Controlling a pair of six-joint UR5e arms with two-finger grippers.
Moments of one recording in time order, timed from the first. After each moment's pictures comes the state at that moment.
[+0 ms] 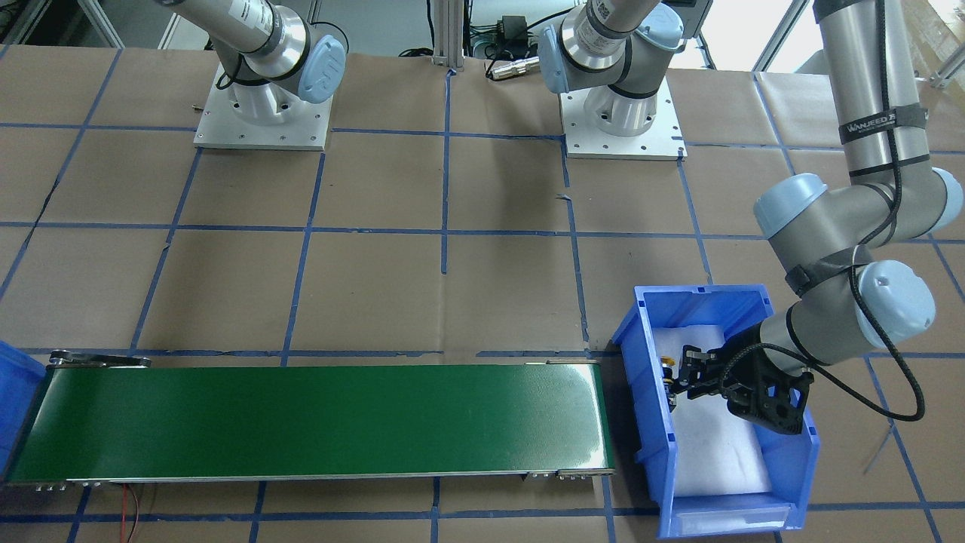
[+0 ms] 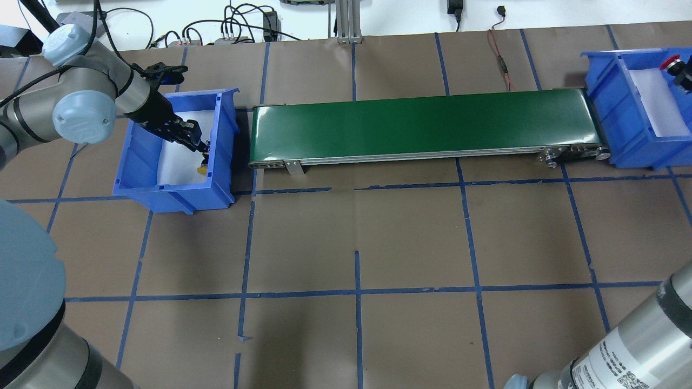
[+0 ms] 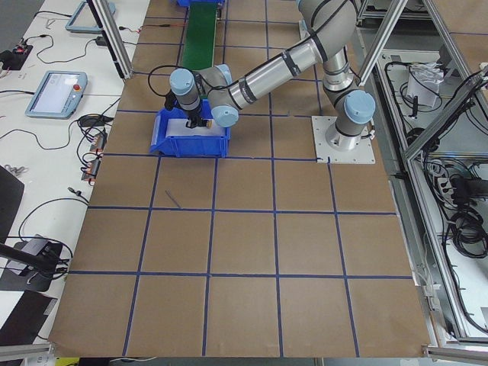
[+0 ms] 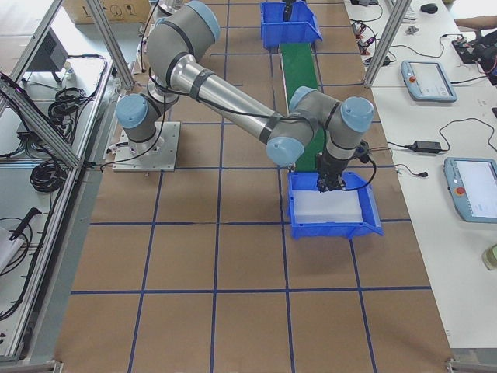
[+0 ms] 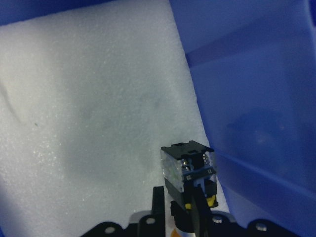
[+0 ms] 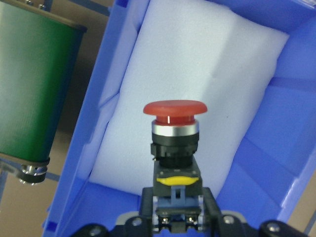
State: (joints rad) left arm -1.28 -2.05 -1.63 -1.14 1.31 0.58; right arm 0.99 -0.95 1.12 -1.76 -1.64 -0.95
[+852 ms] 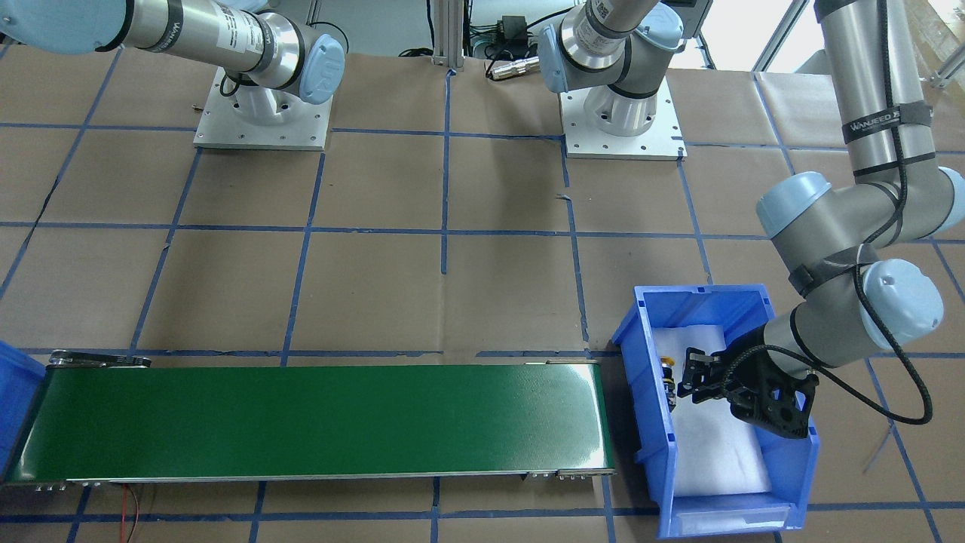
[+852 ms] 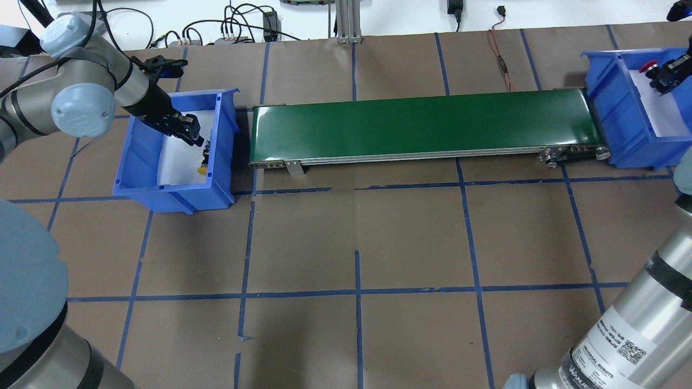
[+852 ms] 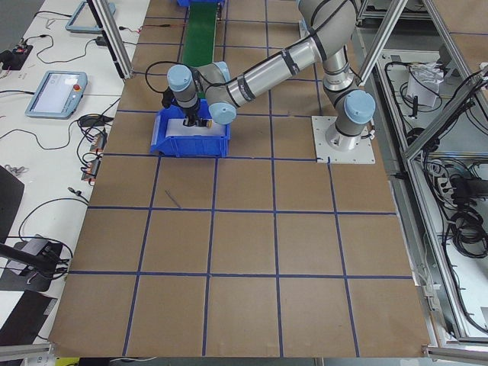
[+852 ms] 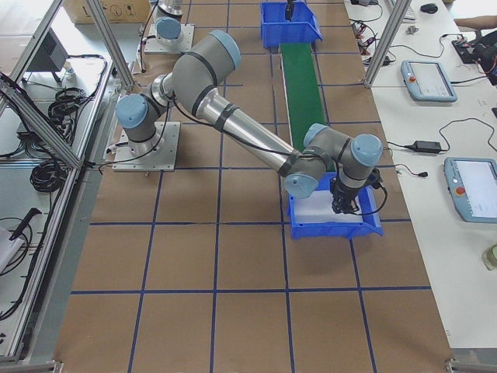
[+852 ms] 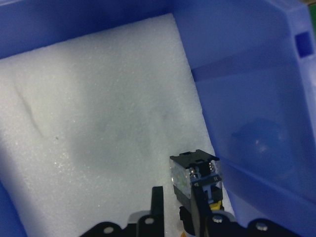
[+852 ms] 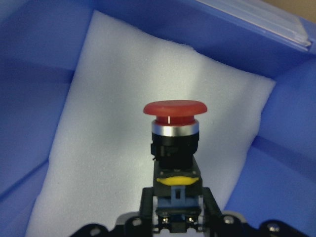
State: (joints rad) left arm -1.29 -2.05 -1.60 -1.15 1.32 0.58; right arm 0.99 -0.78 1.03 -1.90 -1.60 -0.94
